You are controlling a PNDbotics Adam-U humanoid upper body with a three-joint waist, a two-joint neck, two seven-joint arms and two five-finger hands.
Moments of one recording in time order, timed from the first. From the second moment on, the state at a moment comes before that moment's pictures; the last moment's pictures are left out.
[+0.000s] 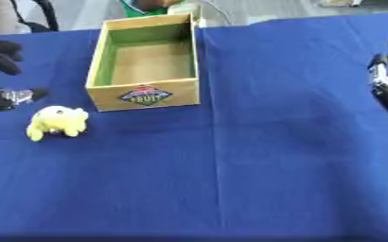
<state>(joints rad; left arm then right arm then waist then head) -0.25 0.56 0.18 -1.67 -0.31 -0.02 -0.22 -0.49 -0.34 -0.07 -1.42 0.17 -0.09 -0.08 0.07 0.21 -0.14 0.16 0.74</state>
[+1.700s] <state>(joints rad) -0.34 0.59 0.07 -1.47 -0.73 -0.09 -0.49 -0.49 -0.34 -0.07 -1.42 0.17 -0.09 -0.08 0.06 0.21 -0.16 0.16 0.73</state>
